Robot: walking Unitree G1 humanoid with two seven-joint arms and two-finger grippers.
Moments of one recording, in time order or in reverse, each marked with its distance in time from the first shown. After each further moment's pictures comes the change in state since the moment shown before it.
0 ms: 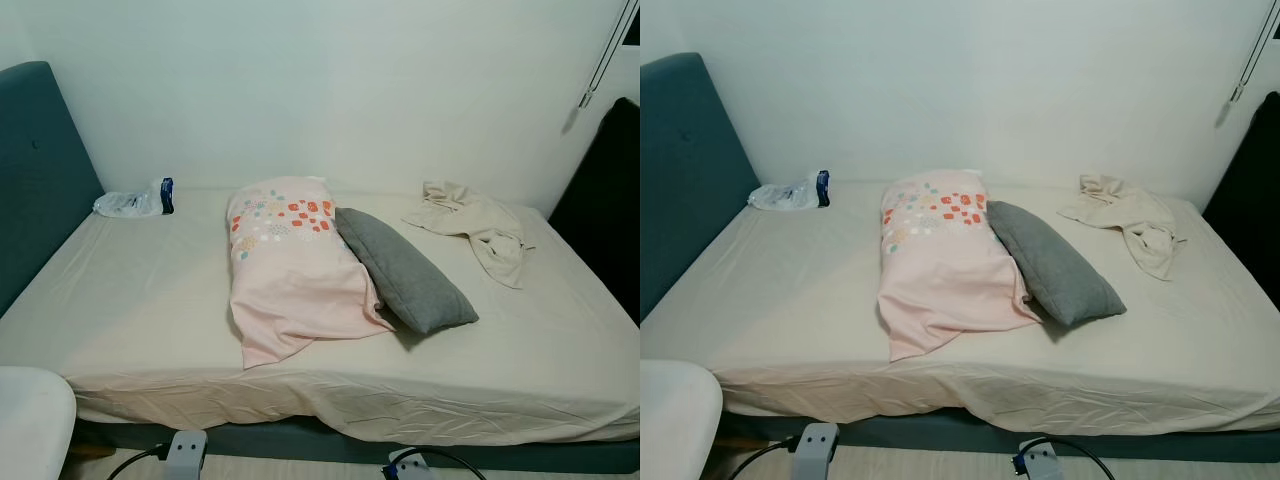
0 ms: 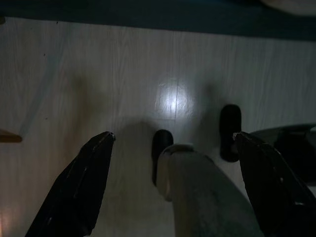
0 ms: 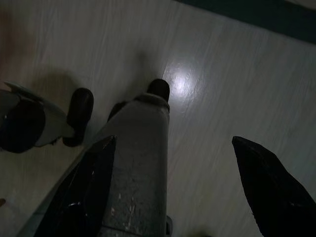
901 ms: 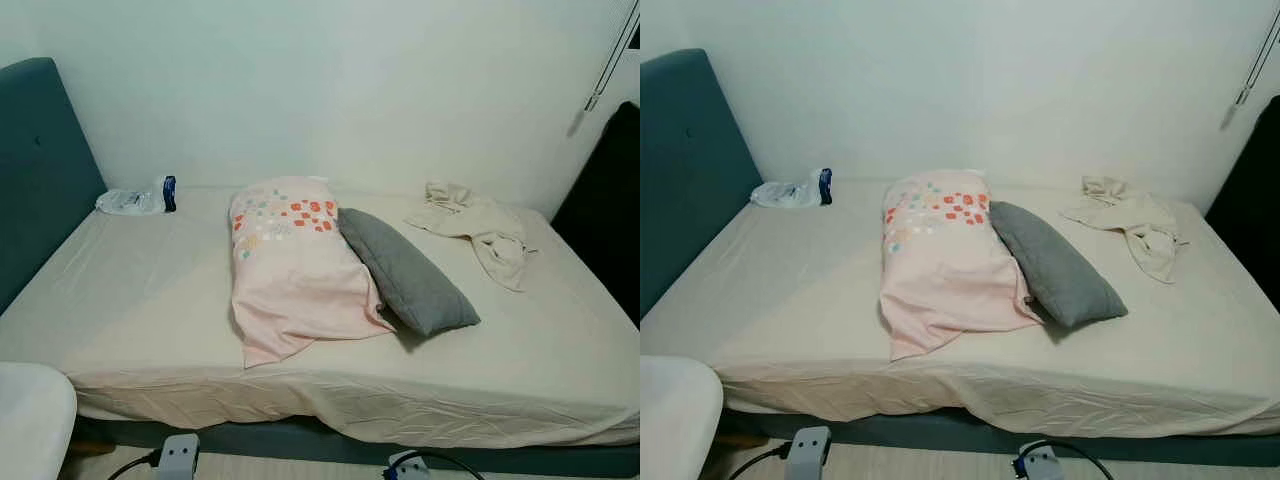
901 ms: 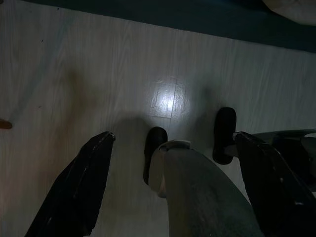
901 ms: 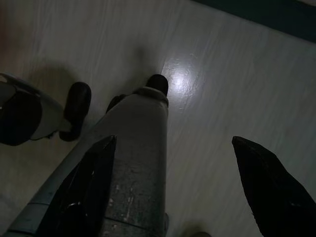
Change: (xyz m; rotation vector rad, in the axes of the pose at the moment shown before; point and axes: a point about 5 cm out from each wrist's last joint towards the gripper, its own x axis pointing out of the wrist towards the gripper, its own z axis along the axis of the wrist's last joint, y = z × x) left arm -0.002 0.004 -0.008 -0.068 0.004 0.020; right arm 0.000 0.000 -0.008 -0.013 0.016 -0.001
